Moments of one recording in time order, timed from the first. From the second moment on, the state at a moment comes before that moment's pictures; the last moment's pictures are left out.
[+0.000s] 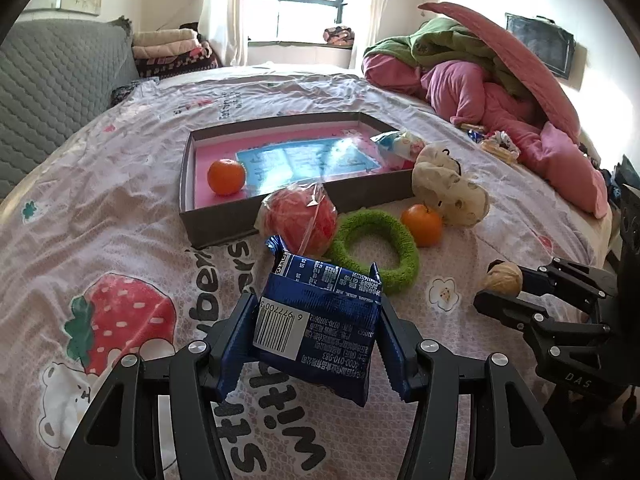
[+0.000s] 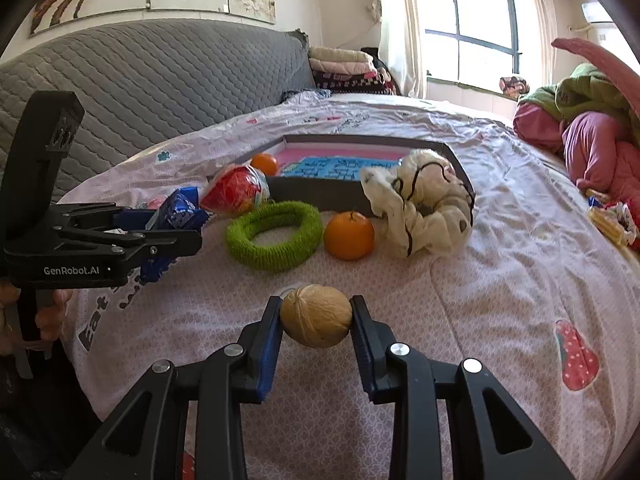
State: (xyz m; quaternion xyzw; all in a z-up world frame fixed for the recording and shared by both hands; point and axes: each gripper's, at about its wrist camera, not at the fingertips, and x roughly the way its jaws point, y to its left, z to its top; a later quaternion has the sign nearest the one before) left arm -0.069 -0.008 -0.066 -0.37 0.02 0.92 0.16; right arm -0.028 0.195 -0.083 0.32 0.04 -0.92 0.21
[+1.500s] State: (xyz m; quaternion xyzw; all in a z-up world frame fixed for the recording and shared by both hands) left arm -0.059 -0.009 -0.034 -0.33 0.01 0.93 0.14; right arm -0.048 0.194 -0.054 0.28 0.03 -0.93 0.24
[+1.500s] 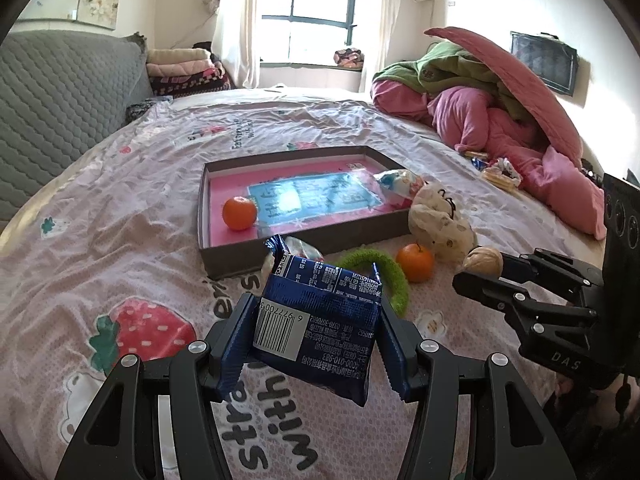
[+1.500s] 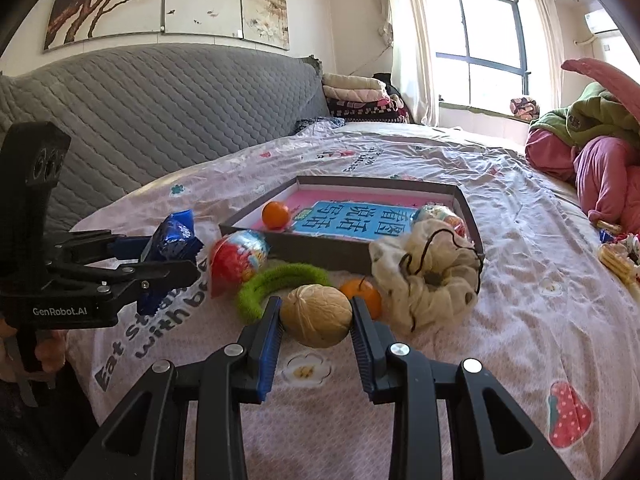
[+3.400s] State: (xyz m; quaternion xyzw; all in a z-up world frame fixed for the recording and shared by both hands) left arm -0.171 -0.004 0.020 -0.32 0.01 0.94 0.12; right arm -0.133 0.179 0.008 0.21 0.06 -0.94 0.25
